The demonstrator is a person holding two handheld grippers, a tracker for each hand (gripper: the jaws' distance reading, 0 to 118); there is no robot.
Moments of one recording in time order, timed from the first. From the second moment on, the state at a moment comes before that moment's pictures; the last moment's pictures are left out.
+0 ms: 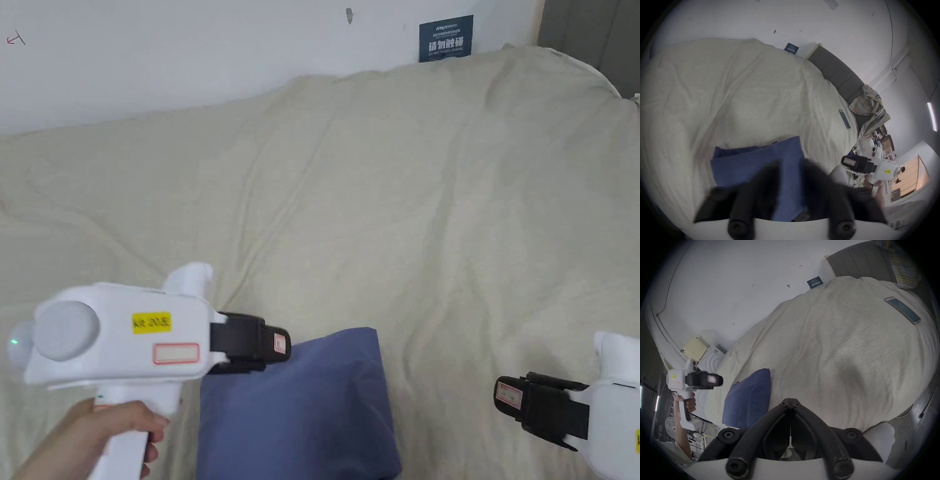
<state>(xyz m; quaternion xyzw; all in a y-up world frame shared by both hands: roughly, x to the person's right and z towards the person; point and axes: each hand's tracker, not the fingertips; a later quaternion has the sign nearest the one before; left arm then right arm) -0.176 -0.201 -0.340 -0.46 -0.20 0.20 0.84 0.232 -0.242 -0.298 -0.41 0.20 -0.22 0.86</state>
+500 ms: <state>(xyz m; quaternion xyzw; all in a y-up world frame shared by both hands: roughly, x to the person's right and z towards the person) -0.082 -0.282 -0.365 -0.51 -0.27 0.26 0.78 0.237 -0.229 -0.290 -0.40 0.21 -0.22 0.86</state>
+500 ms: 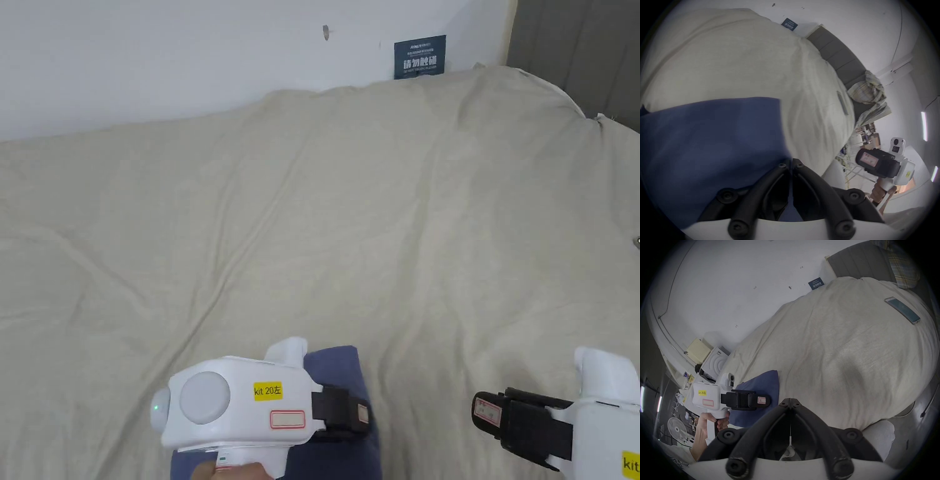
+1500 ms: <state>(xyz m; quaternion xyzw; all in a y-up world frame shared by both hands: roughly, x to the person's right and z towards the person) -0.306 -0.271 -0.252 -0.39 -0.16 0.41 0.81 -0.002 -0.278 -0.317 -0.38 0.23 0.08 0.89</state>
